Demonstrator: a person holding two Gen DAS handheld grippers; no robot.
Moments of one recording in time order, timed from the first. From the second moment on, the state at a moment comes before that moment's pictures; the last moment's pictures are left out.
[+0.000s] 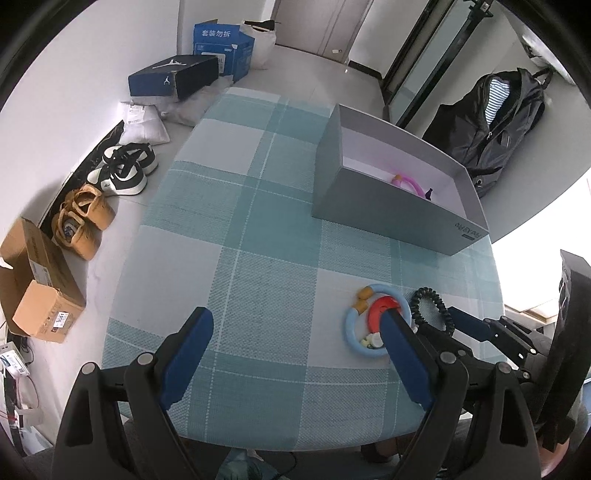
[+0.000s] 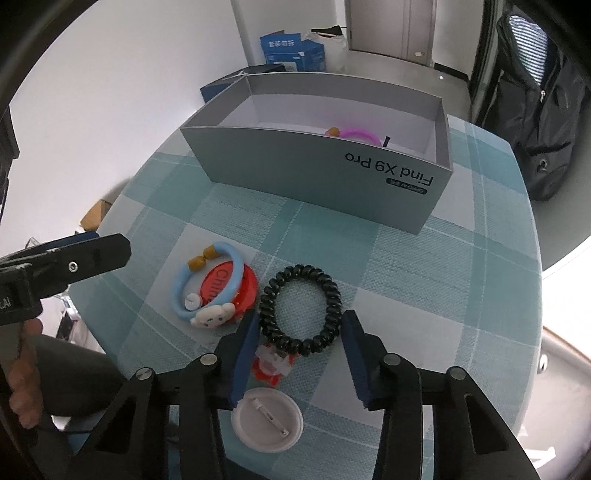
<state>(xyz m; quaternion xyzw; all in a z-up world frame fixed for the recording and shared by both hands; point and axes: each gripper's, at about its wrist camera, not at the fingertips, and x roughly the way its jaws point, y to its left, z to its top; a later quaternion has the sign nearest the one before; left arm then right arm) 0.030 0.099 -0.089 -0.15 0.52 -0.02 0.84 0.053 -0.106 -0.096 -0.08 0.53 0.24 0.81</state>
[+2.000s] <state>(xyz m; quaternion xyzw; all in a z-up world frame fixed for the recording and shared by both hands) 0.040 0.042 -0.089 -0.05 0.53 -0.12 0.84 0.072 -0.161 -0.057 0.05 0.50 0.26 0.82</state>
